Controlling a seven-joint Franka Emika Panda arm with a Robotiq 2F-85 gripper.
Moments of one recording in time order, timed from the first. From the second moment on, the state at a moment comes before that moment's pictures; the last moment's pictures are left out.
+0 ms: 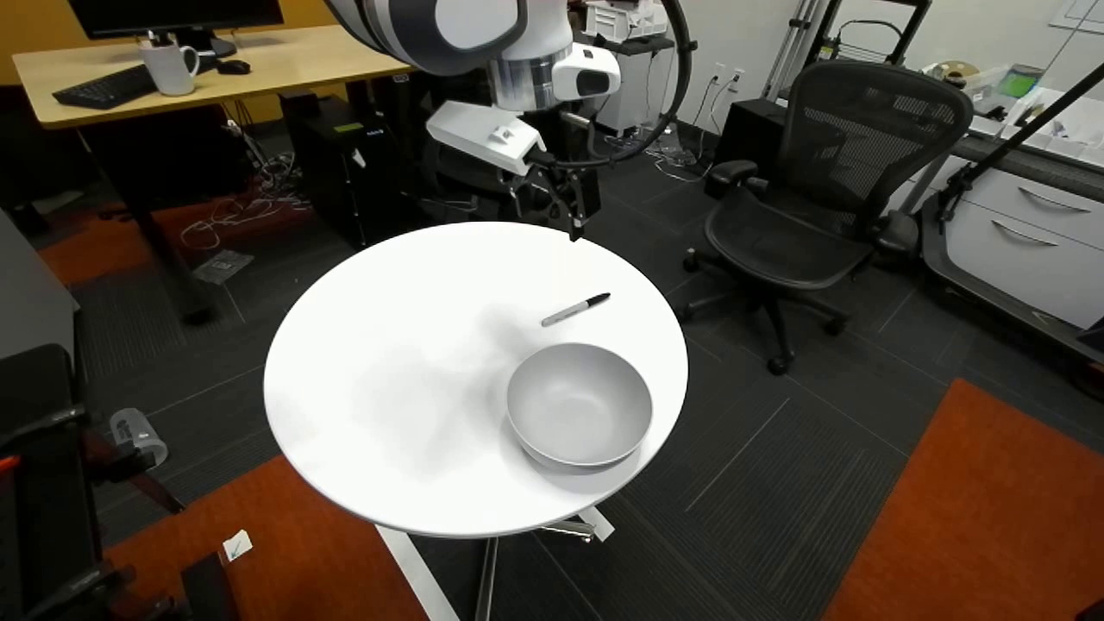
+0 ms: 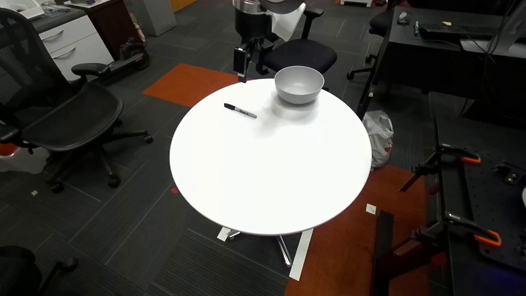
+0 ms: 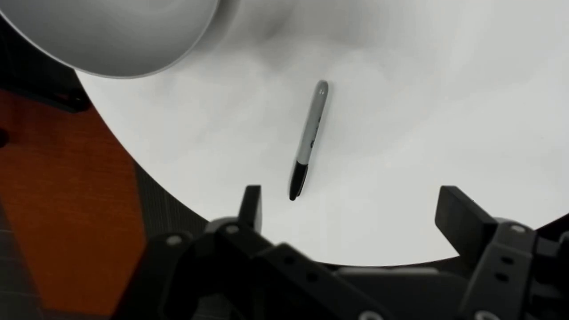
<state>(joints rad) -0.06 0.62 -0.04 -1.61 -0.03 2.43 -0.17</state>
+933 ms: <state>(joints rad) -0.06 0.76 -0.05 -1.61 -0.04 2.71 -0.16</state>
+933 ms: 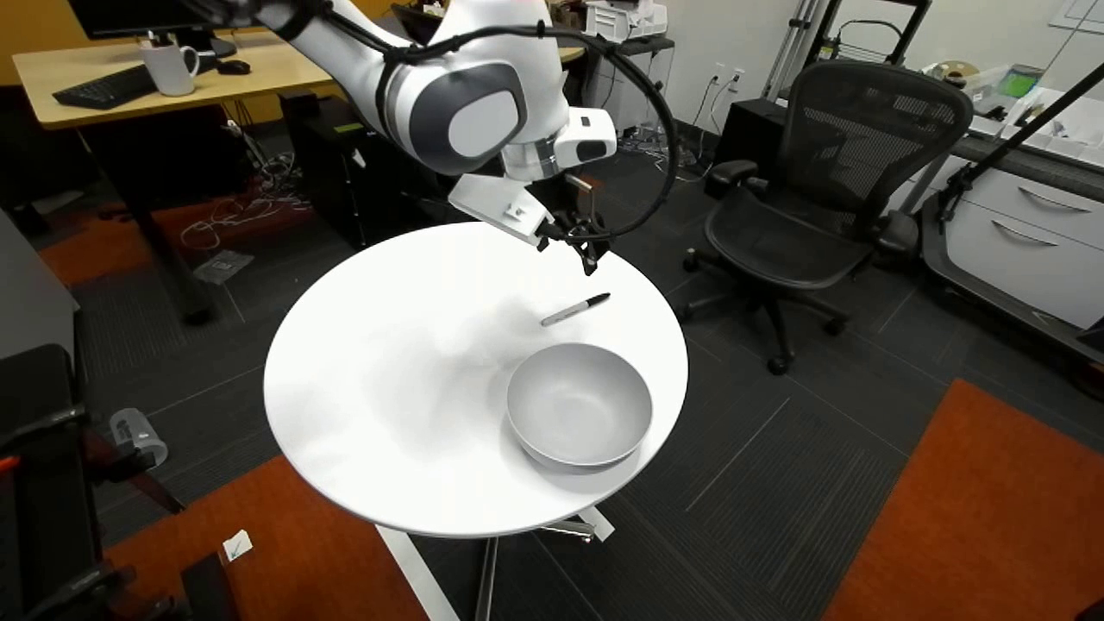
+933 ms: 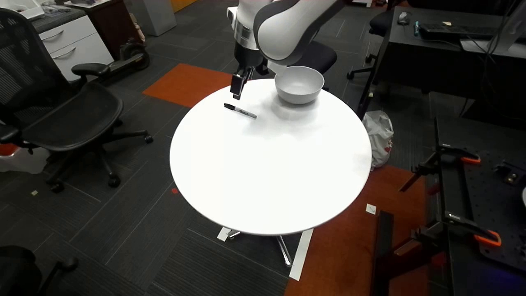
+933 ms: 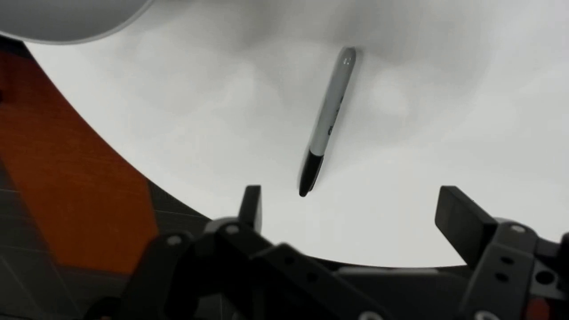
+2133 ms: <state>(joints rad) -0.10 0.96 -0.03 -1.45 -0.03 2.72 -0.15</state>
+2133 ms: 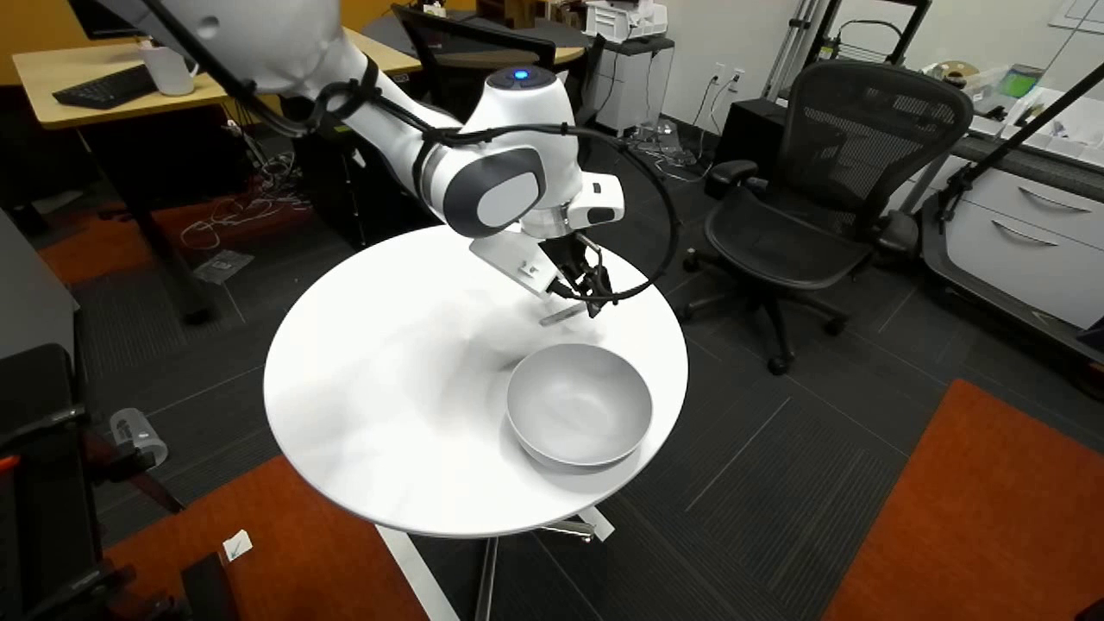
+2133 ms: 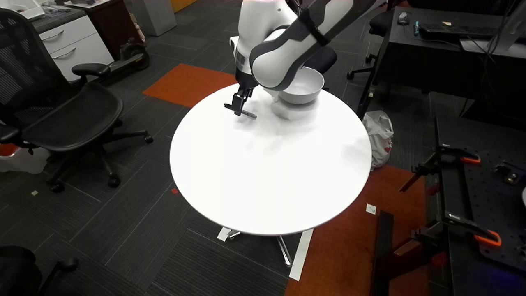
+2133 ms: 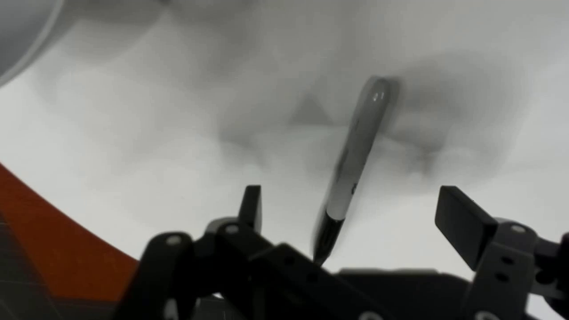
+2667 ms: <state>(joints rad) -0.12 1.02 -0.01 -1.39 -0.01 2.72 -0.15</state>
